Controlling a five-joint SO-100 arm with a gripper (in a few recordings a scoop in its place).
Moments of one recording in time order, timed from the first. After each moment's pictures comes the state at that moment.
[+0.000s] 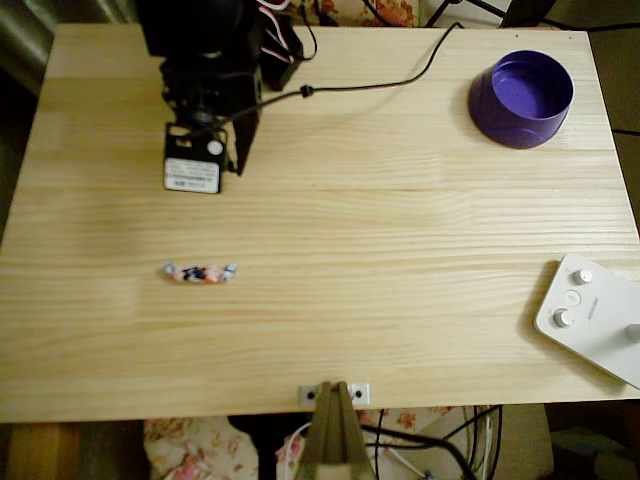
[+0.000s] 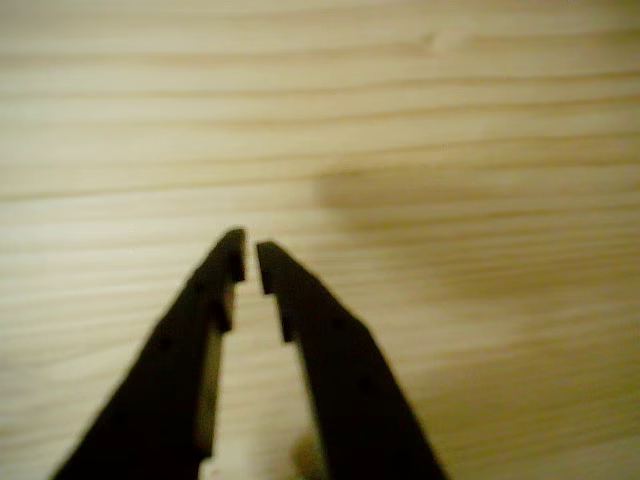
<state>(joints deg) 8.3 188.3 170.9 68.8 1.8</state>
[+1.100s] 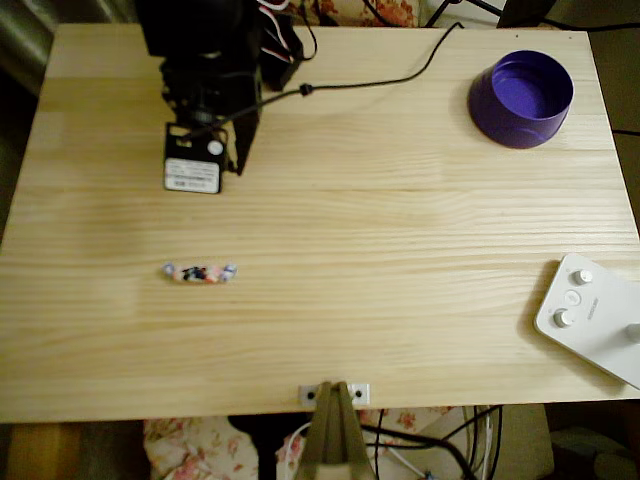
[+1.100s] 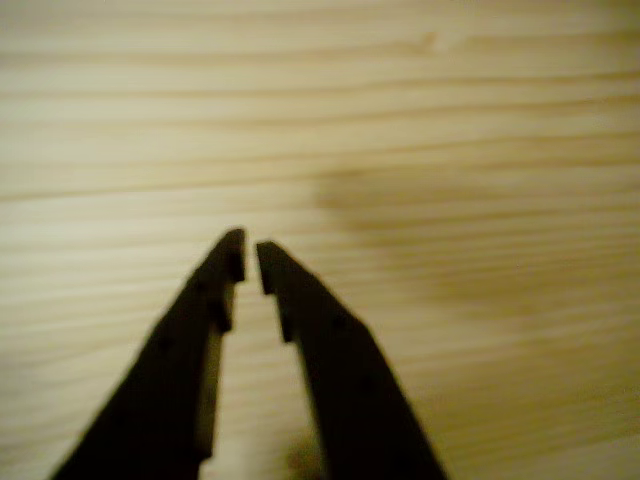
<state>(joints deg) 9.1 188.3 170.9 68.8 0.6</state>
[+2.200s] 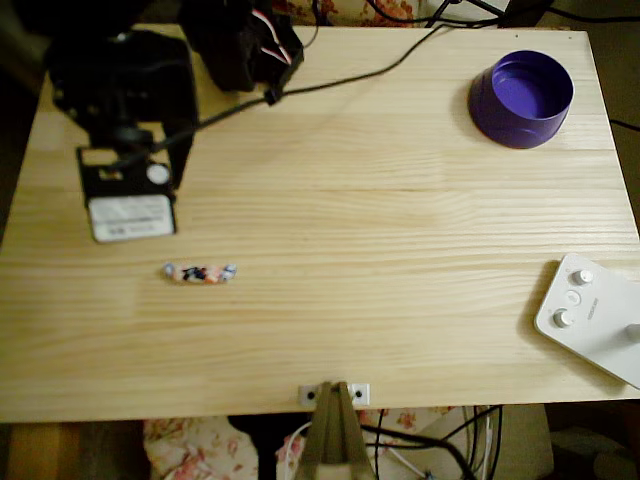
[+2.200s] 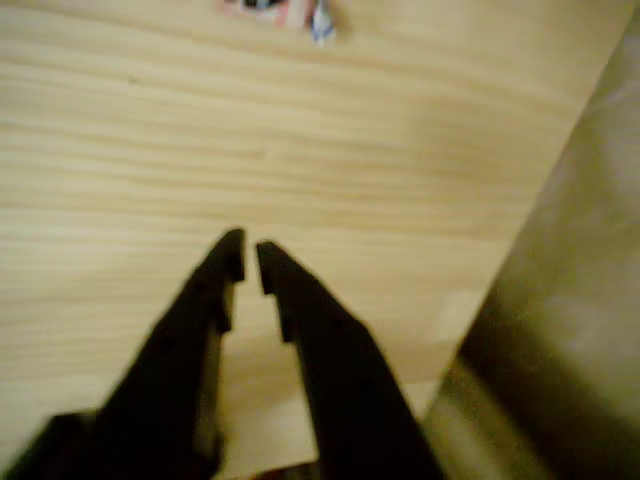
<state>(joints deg) 17.1 134.9 124.5 66.0 -25.8</state>
